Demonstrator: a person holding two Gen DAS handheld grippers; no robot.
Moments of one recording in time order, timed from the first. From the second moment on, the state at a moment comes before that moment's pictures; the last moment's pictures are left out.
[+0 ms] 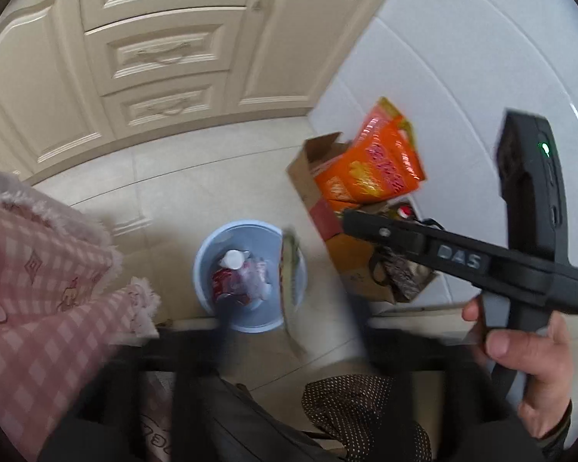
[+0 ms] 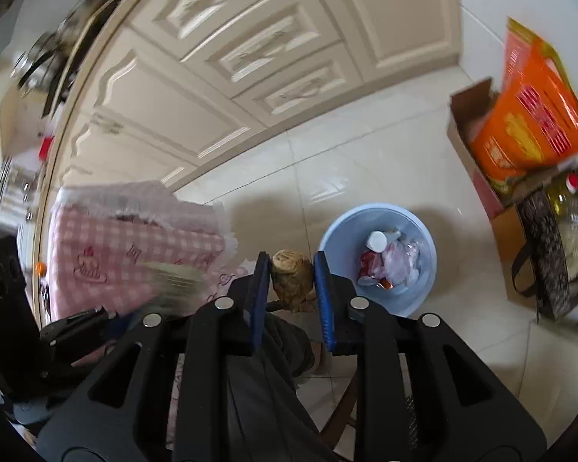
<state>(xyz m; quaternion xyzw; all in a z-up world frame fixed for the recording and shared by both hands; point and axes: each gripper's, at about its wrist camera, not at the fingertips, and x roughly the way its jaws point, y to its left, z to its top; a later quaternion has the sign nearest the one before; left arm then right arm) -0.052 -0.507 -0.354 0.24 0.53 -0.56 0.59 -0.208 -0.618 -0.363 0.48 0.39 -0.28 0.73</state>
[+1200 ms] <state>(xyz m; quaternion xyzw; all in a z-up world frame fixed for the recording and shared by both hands) 0.024 -0.370 -0.199 0.13 0.37 -0.48 0.78 -0.100 -0.553 -0.229 0.37 0.34 -0.22 0.84</state>
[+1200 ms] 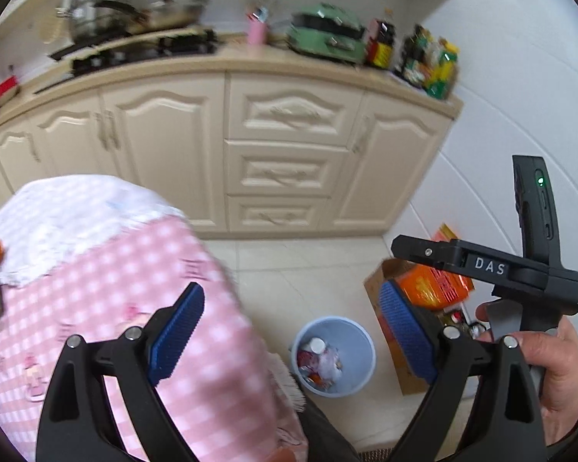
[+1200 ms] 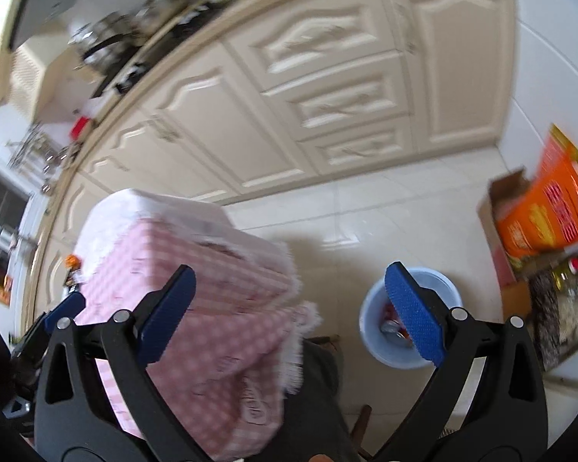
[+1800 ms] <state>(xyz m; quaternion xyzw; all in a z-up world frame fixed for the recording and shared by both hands) 0.119 -0.194 -0.169 0.06 0.33 -0.33 0.88 0.043 -0.430 -0.151 0.28 0.33 -0.05 0.90</state>
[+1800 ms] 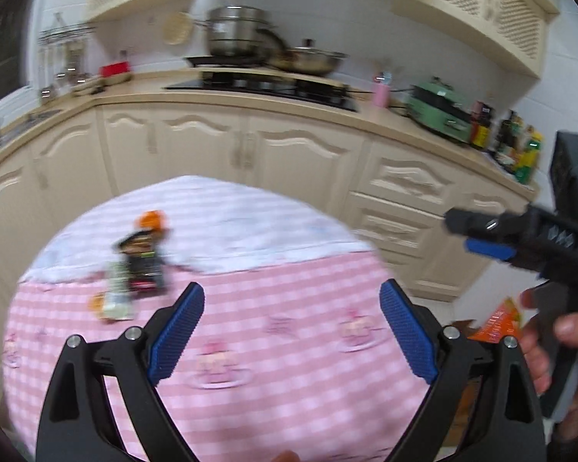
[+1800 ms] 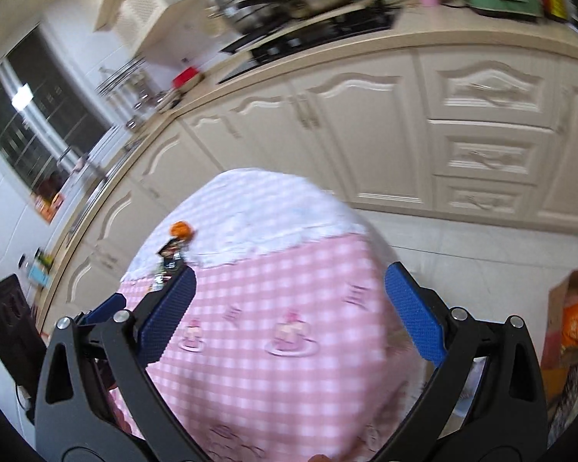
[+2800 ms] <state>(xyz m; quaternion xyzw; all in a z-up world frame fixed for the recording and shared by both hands) 0.295 -0.118 -0.274 0.12 0.43 -0.28 0.85 0.298 -0.278 -0.236 0.15 0.47 0.09 0.87</state>
